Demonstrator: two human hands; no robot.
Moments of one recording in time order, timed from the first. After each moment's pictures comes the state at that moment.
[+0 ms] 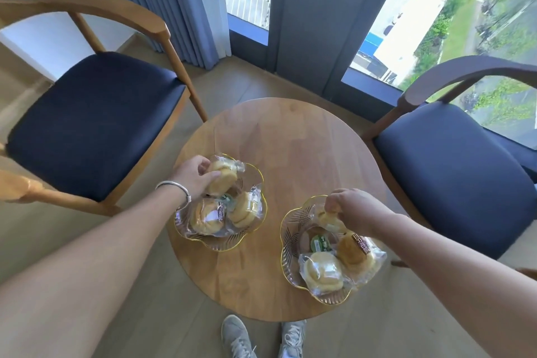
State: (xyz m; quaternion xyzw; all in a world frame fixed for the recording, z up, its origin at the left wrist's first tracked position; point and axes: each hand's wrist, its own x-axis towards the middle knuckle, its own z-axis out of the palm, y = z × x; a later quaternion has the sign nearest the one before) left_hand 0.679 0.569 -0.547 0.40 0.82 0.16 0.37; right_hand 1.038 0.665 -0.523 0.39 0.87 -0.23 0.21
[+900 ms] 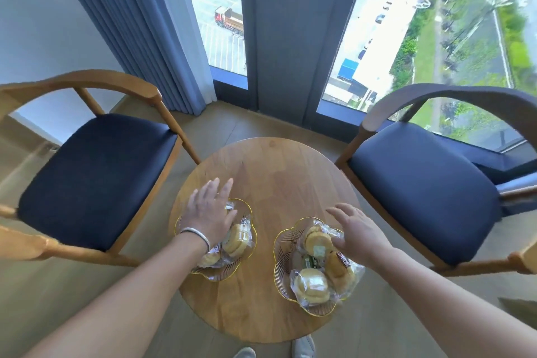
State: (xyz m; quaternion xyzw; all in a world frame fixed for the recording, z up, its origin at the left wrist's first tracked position) left_hand 0.745 0.564 -0.480 0.64 0.76 -0.03 0.09; right_hand 1.077 0.631 -0.474 0.53 0.81 -0.22 0.10
